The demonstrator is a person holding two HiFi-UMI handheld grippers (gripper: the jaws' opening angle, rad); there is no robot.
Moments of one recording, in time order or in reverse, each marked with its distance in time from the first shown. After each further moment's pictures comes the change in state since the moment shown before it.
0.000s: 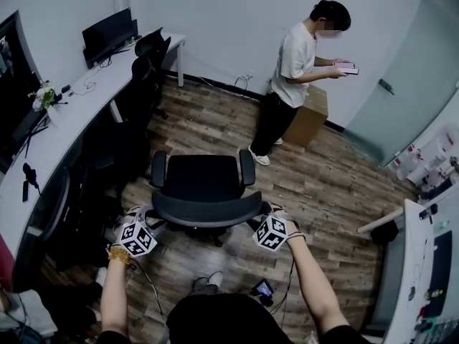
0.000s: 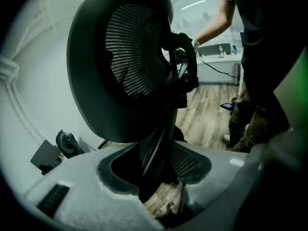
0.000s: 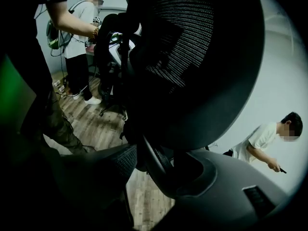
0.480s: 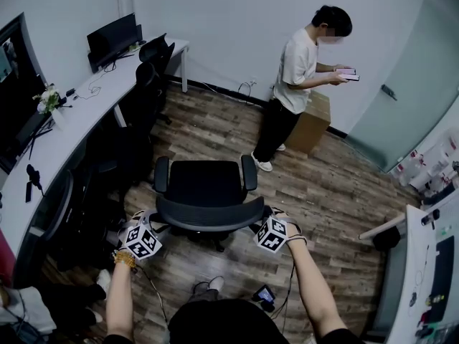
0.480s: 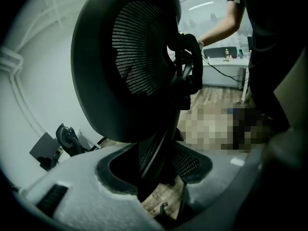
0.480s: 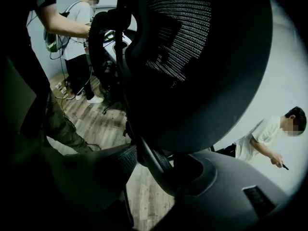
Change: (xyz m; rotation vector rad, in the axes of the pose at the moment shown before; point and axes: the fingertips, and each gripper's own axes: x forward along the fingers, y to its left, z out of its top) left arm 0.007 -0.003 0.006 -0.070 0.019 0.003; right arm 0.001 -0.003 -0.011 0.032 0.062 0.049
